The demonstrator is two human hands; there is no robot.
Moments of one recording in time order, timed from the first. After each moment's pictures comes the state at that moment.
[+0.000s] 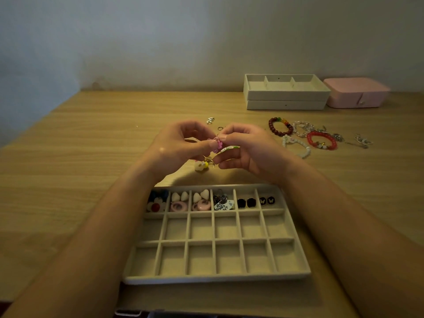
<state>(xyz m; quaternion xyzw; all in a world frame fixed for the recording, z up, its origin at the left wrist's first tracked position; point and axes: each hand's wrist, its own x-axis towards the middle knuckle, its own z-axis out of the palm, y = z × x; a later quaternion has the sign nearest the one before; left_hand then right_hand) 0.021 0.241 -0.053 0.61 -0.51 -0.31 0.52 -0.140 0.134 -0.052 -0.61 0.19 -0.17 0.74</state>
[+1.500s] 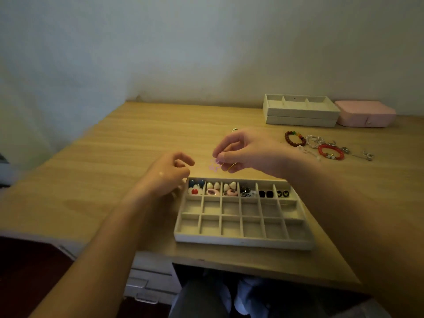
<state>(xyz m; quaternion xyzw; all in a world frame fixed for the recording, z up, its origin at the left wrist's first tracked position) 0.046 0.344 -0.063 0.79 -0.39 -0.24 0.41 -0.130 0.203 -0.001 -0.83 0.20 -0.08 0.52</state>
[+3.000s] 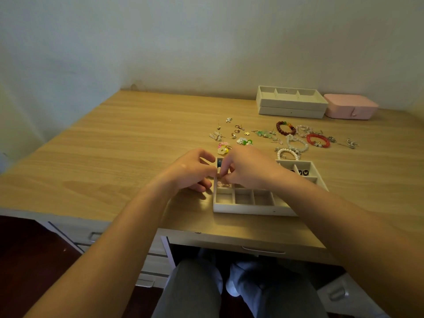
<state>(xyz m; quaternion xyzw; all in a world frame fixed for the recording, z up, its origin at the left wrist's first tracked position) -0.010 0.336 -0.064 0.74 -0.39 -0.38 0.41 -0.147 0.235 -0.040 -0.96 0.25 -0.03 0.14</state>
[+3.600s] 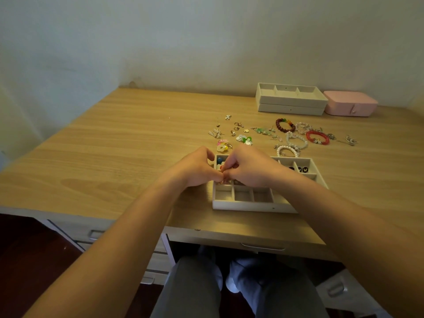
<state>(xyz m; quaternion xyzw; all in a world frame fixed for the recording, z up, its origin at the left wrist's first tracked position) -0.017 0.322 -0.067 0.79 -0.43 -0.31 0.30 -0.151 0.231 -0.046 -0.94 0.26 -0.03 0.22</state>
